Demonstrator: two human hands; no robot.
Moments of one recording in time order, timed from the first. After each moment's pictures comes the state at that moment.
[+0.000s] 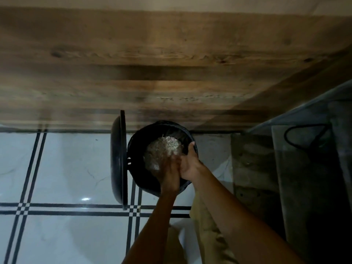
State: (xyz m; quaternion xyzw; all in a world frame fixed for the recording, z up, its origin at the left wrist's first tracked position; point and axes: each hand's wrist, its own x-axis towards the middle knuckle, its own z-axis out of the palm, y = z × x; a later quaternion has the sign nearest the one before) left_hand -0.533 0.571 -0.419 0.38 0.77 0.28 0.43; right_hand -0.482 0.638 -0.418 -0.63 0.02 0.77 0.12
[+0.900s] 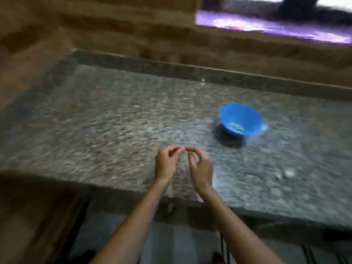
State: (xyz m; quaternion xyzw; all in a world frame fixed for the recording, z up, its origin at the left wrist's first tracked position) left_hand -0.151 0.298 0.025 0.78 0.15 0.10 0.60; right_hand -0.142 0.189 0.025 -0.85 -0.06 -0.06 0.51
